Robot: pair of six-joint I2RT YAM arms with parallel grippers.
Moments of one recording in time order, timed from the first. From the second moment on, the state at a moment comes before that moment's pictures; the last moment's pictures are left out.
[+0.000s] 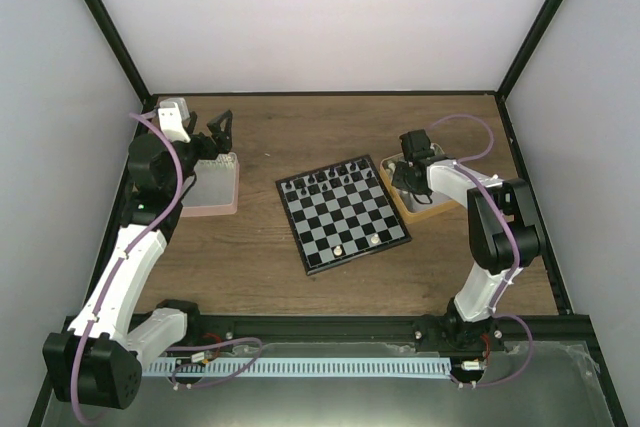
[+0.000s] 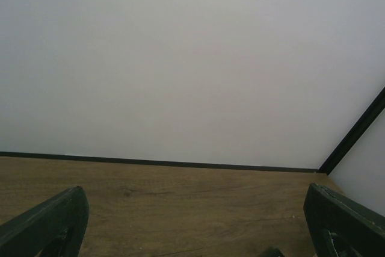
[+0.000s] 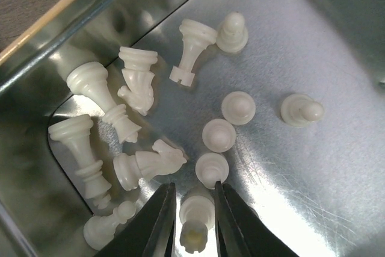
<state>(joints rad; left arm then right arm) -0.12 1.00 0.85 0.13 0.21 -0.34 0.24 1.75 1.05 -0.39 0.15 0.49</state>
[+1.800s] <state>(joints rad) -0.12 0.87 0.84 0.15 0.27 -0.40 0.58 1.17 0.72 -0.68 0.21 0.77</state>
